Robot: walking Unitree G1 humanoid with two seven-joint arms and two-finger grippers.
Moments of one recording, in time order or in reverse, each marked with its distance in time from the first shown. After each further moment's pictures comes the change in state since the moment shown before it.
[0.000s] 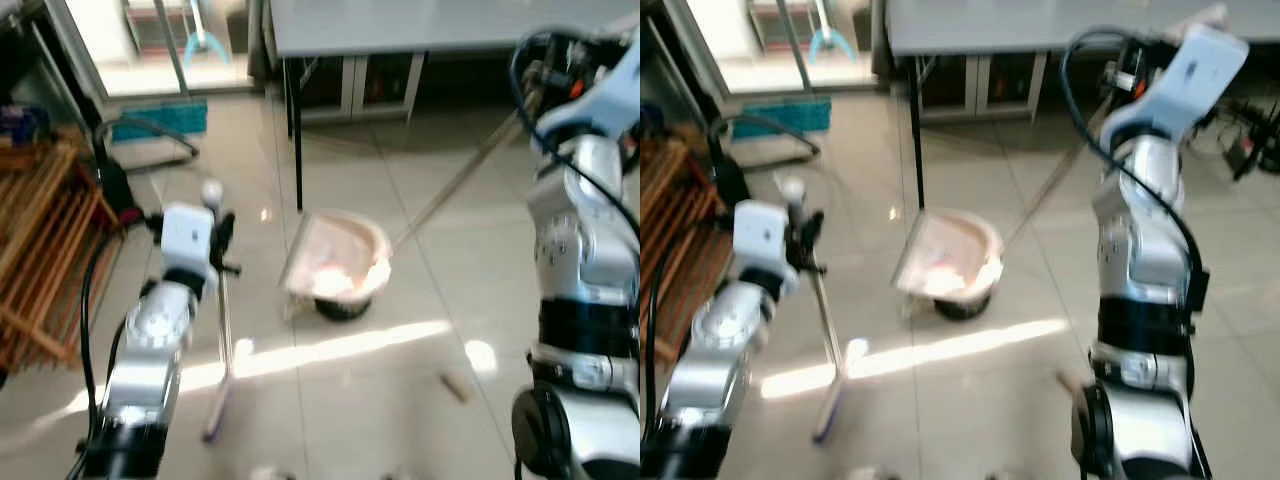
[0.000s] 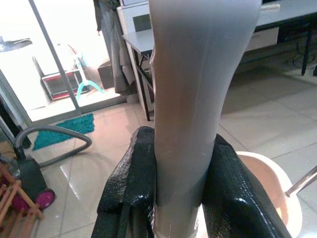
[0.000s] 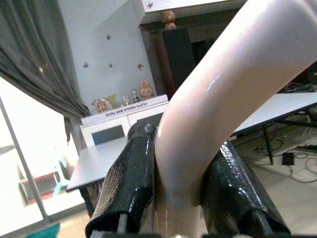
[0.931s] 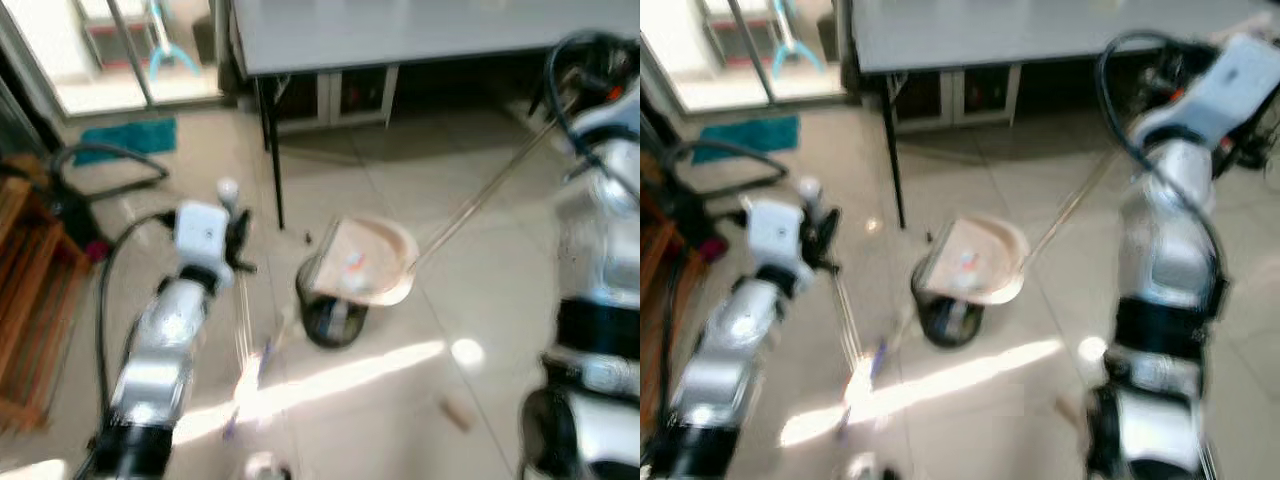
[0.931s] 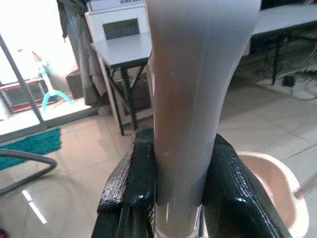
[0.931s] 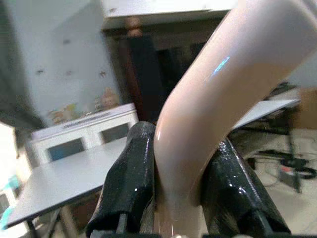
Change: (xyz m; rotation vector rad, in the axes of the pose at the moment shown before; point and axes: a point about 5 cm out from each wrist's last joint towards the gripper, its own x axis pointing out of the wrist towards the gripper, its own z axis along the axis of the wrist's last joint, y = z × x) left arm 0.001 -0.004 0.000 -0.024 -0.007 -0.012; right arm 0.000 -0.010 -0.002 -0.015 -0.001 -0.041
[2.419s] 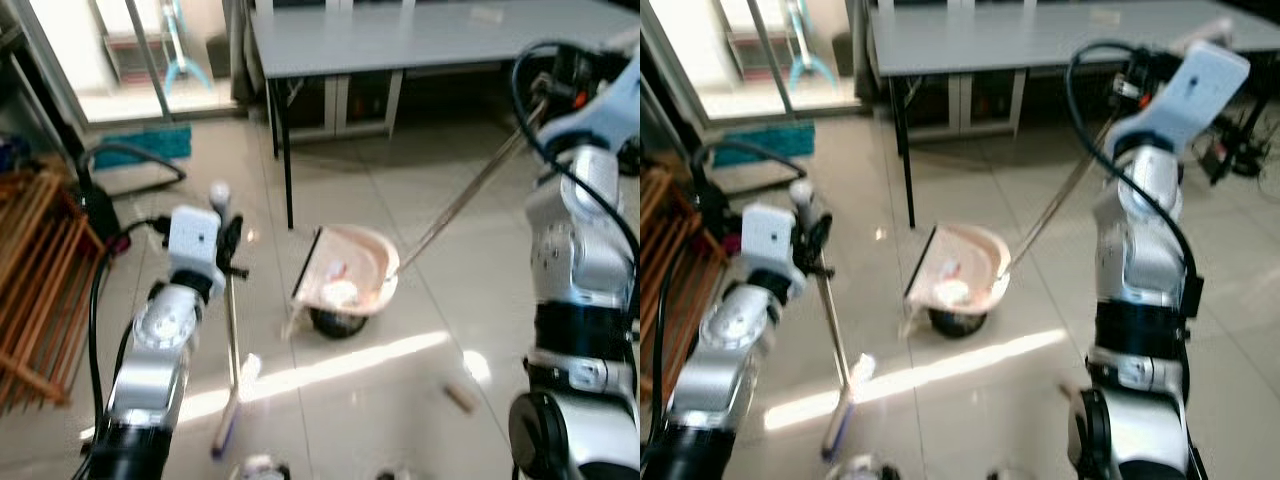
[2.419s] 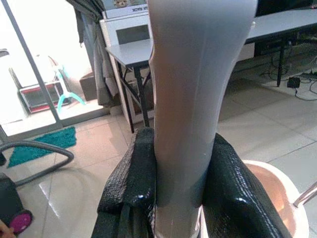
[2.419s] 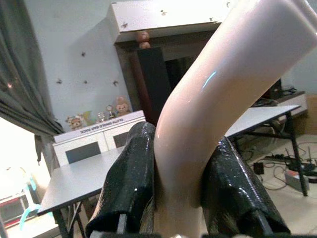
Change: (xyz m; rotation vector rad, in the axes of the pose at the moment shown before) left arm -0.002 -0.002 -0.002 0.000 0.015 -0.003; right arm -0.002 0.002 -0.008 -0.008 -0.005 -0.016
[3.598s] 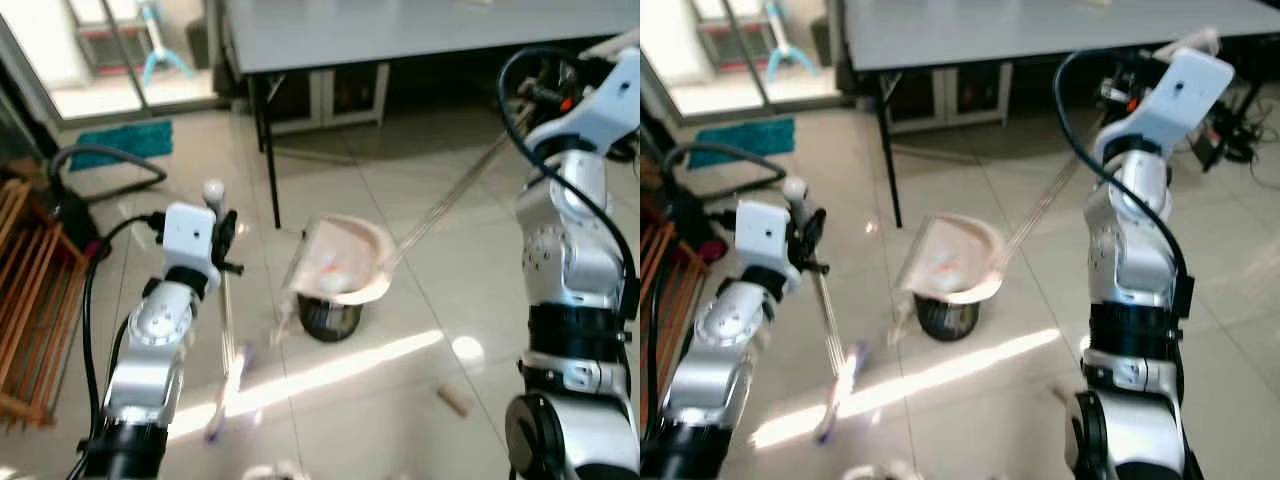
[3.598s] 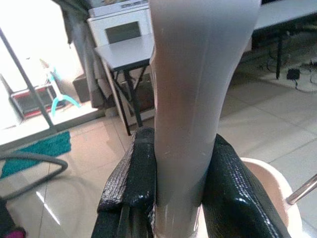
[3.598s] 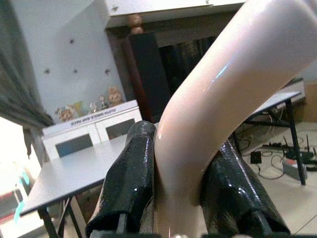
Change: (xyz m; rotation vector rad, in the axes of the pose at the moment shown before) left arm 0.001 0.005 0.002 0.022 -0.012 0.015; right arm -0.001 0.007 -0.004 0.019 0.017 0.024
